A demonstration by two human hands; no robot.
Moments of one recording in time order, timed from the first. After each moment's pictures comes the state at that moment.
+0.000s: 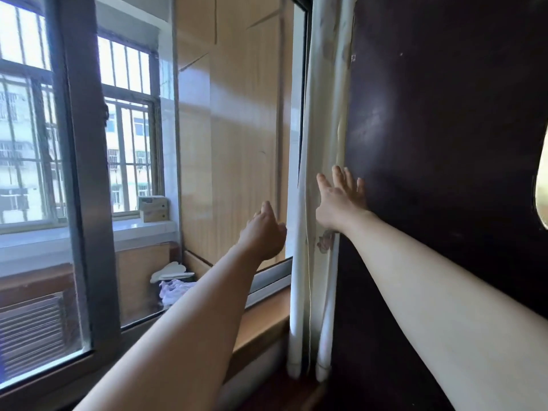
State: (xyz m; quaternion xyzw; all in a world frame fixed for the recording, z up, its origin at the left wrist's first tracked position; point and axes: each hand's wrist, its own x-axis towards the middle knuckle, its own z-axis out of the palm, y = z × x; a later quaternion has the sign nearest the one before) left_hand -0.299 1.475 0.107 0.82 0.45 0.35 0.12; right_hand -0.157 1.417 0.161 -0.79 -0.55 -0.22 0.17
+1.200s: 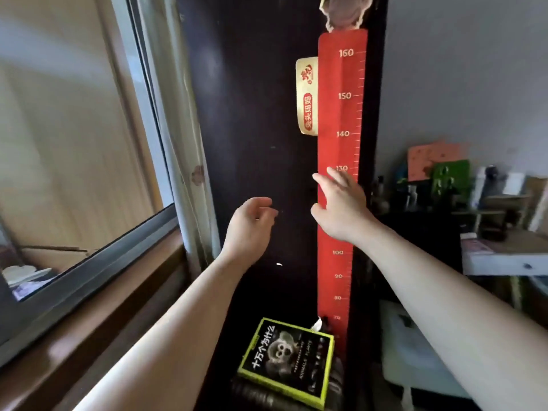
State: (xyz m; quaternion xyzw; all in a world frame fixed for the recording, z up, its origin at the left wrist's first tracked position) left_hand -0.342 1.185 0.026 0.80 0.17 0.36 0.44; right_hand -0.240 1.048 0.054 -0.87 -0.36 -0.18 0.28
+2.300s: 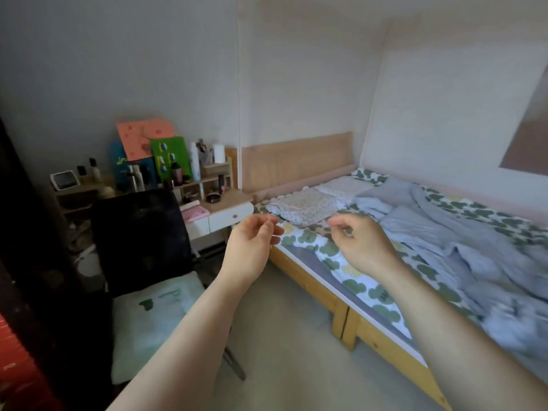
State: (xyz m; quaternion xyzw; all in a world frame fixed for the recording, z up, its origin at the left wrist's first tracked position) left_hand -0.159 0.577 -0.063 0.73 -0.13 0.05 0.67; right_hand -0.216 0.392 -0.033 -0.92 0.06 -0.18 0.34
